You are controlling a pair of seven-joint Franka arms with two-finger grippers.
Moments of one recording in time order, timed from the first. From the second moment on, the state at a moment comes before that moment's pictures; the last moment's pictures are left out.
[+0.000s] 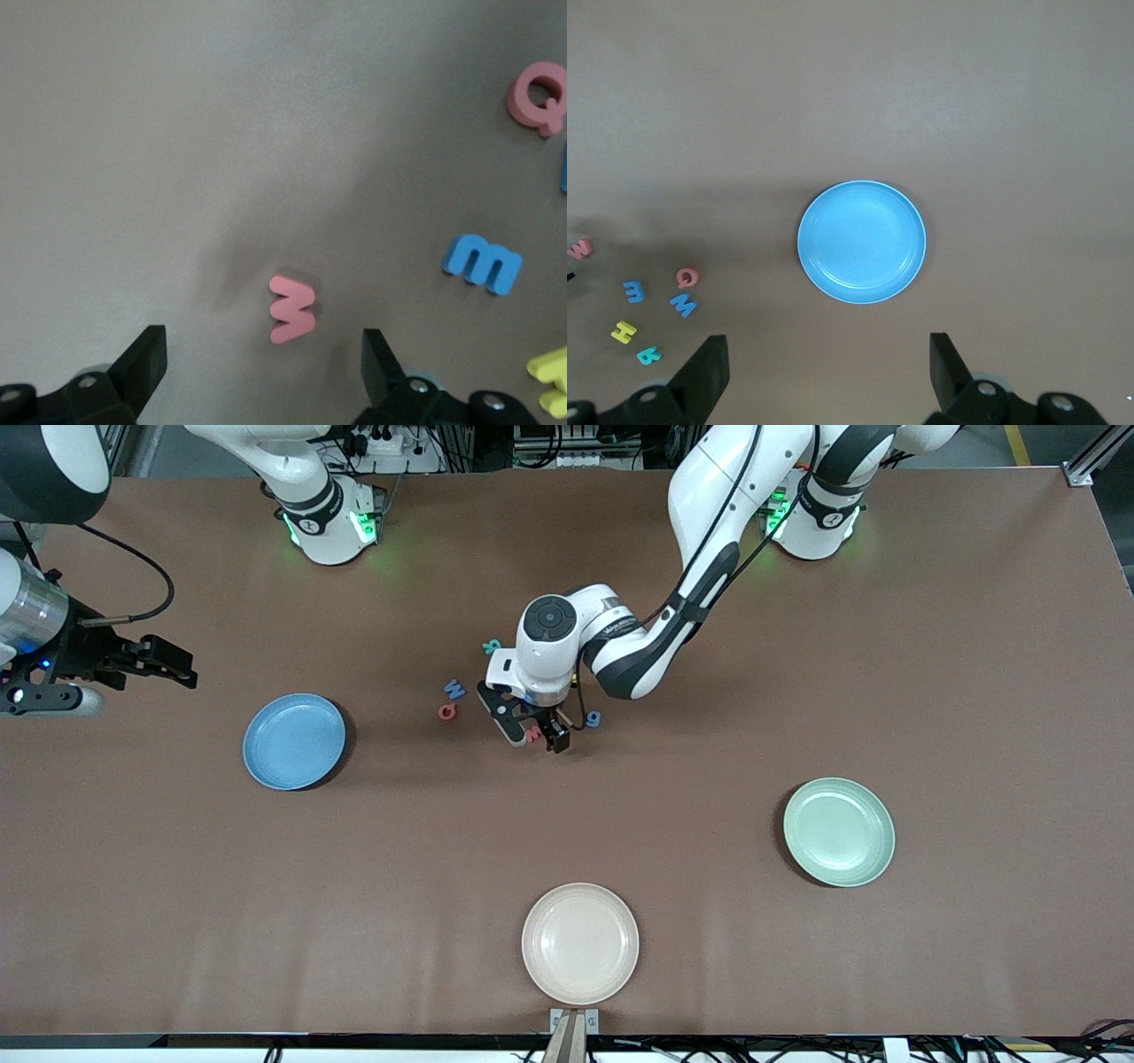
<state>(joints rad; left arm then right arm) -0.74 0.84 -0.20 -1.47 0.17 2.44 -0.03 -0.01 0.01 0.02 -1.69 0.01 1.63 0.01</state>
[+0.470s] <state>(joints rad) -0.75 0.87 -0.20 -1.46 0.17 2.48 -0.08 0.00 0.02 0.03 -1.76 0.01 1.70 0.01</state>
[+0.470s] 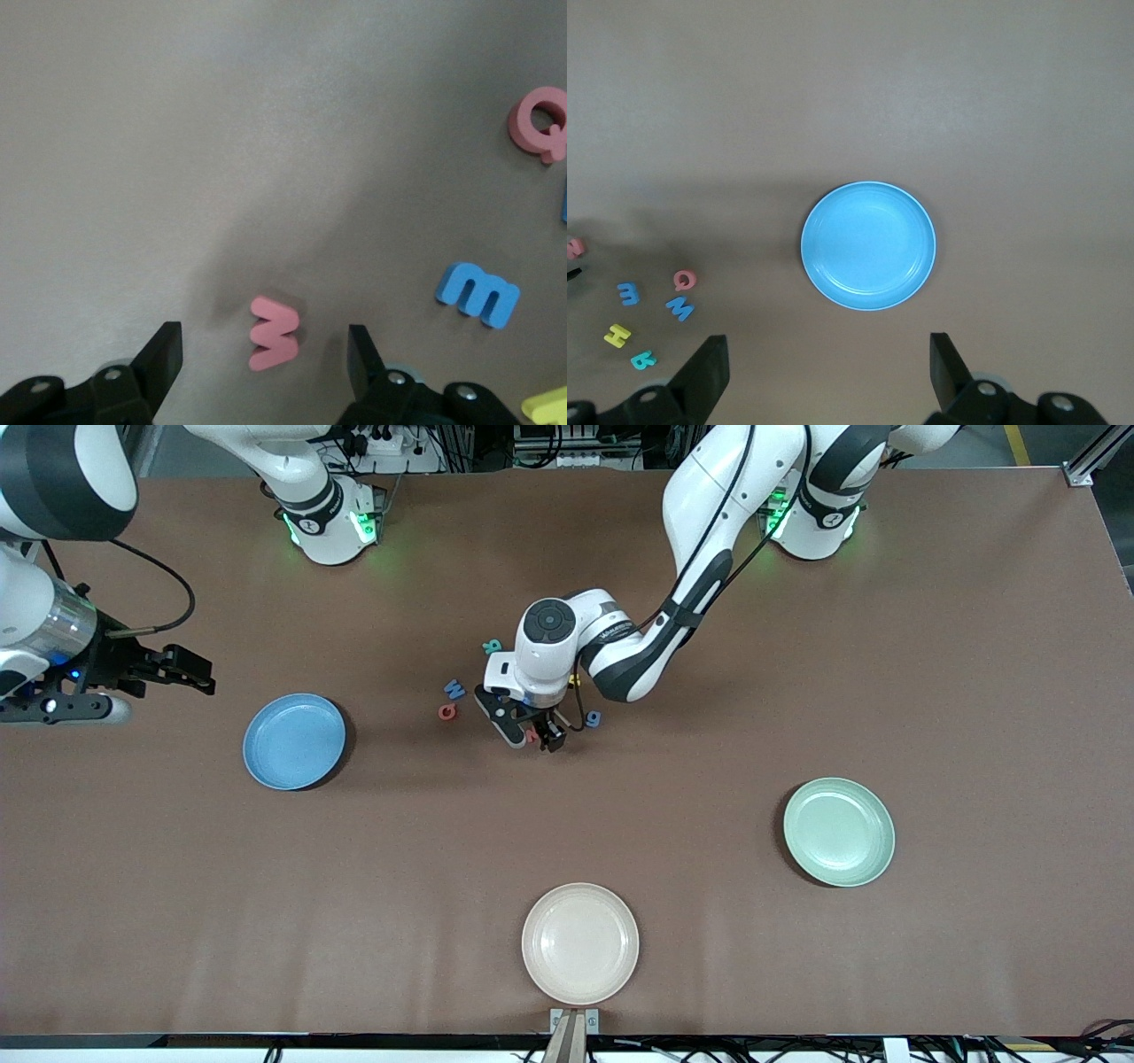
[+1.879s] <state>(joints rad) -0.76 0.86 -0.12 -1.42 0.17 2.34 -0.11 0.16 0.23 0.03 -2.09 0.11 2.28 0.19</state>
